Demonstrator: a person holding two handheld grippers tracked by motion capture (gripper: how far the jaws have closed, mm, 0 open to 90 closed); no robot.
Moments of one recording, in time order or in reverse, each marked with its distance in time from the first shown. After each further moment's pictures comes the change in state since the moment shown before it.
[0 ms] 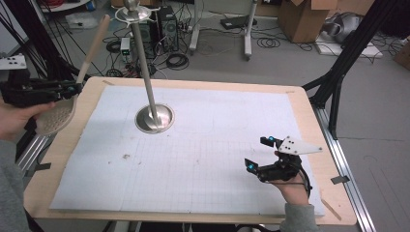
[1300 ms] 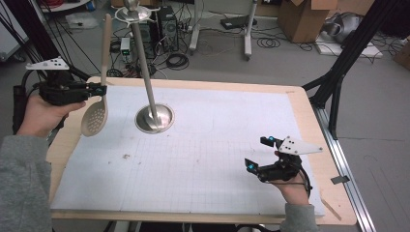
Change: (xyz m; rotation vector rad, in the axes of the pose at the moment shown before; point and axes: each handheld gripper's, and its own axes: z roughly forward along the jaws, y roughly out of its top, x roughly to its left) left arm -0.016 0.001 0.059 0.105 0.083 -0.026; right arm 0.000 0.000 -0.001 0.000 0.002 0.003
